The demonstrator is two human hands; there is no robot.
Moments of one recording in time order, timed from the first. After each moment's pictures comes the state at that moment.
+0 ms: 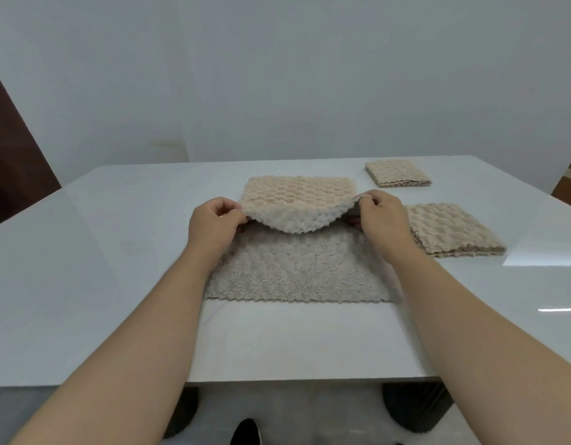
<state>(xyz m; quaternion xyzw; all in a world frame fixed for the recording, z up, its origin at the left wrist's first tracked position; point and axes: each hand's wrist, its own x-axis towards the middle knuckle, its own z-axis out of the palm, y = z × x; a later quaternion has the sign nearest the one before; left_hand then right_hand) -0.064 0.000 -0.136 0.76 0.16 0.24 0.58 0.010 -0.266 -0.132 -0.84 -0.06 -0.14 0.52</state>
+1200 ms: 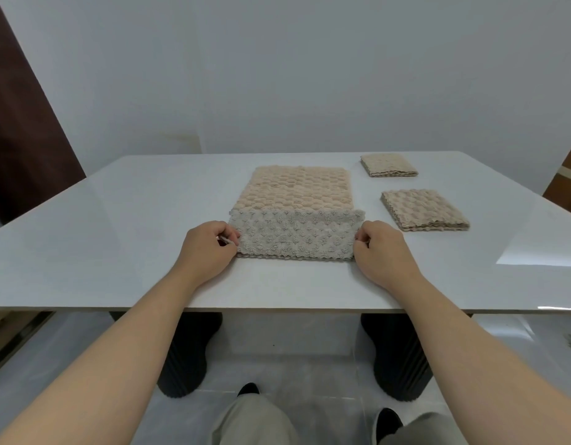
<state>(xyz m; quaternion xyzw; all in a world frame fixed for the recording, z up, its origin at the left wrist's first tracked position) -0.172 -0.003 -0.167 0.90 0.10 0.21 0.37 -0.088 -0.318 -0.172 -0.92 -0.18 -0.15 0.32</state>
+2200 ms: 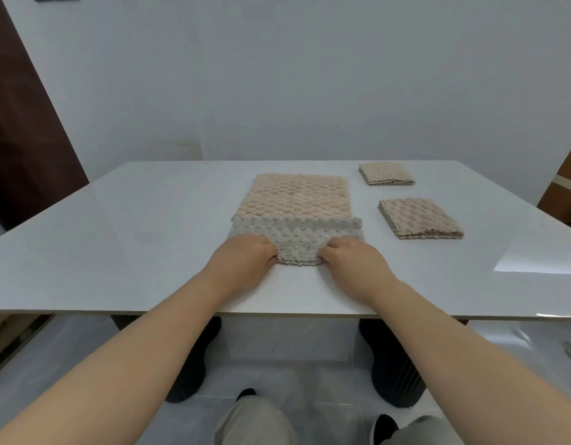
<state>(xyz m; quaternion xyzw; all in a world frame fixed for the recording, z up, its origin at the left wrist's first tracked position) -0.160 -0.045 -0.161 0.98 -0.12 0.18 -0.03 -0.102 -0.288 -0.167 -0.91 -0.37 -0.20 0.03</state>
